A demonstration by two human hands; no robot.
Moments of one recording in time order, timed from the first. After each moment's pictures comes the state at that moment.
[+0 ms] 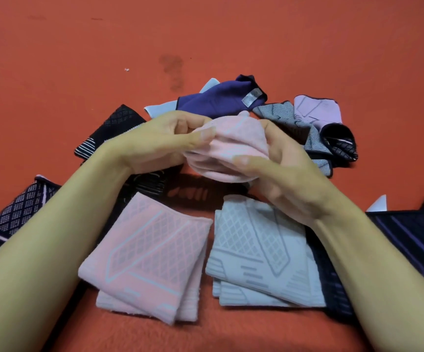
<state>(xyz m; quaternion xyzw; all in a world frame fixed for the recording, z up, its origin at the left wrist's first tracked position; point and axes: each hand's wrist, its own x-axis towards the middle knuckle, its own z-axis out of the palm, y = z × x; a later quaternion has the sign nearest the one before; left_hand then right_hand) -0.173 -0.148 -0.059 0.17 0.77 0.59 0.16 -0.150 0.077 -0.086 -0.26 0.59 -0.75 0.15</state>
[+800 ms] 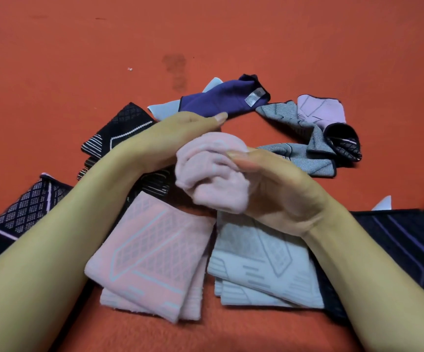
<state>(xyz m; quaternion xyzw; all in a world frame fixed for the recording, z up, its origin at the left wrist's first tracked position) -0.177 -0.130 -0.052 0.10 0.87 0.47 0.08 -0.140 0.063 -0.087 -0.23 0.44 -0.78 0.37</state>
